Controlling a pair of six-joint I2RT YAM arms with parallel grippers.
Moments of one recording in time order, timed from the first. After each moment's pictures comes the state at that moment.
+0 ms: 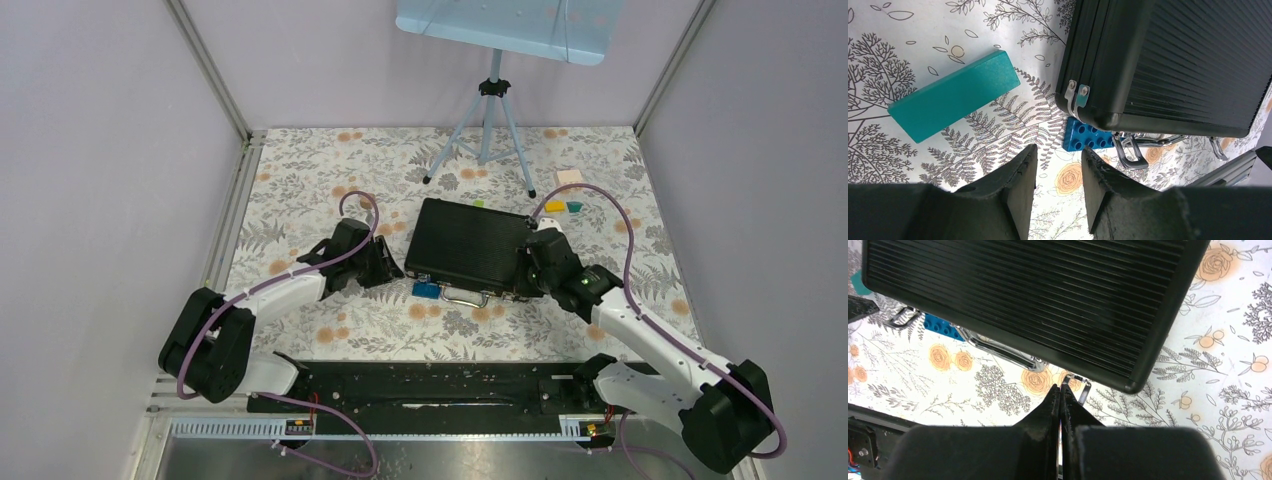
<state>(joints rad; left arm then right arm) -0.50 1.35 0.64 -0.12 0.18 -0.76 0.58 1.01 0.67 -0.52 0.07 0.56</state>
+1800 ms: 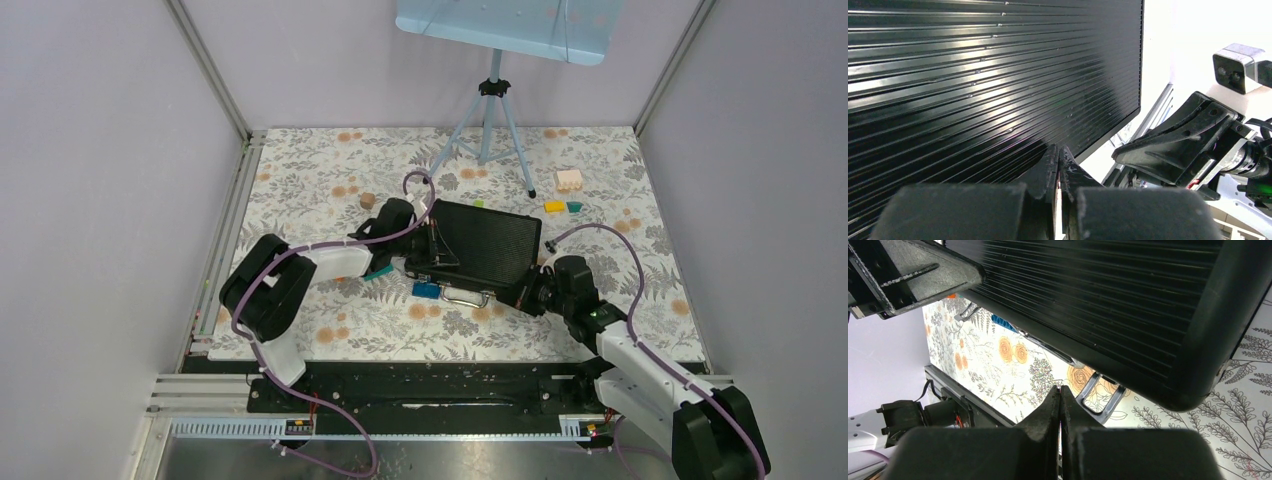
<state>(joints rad) -0.64 1.75 0.92 0.21 0.51 -0.79 0.38 0.87 0.27 -0.05 -0.36 0.80</state>
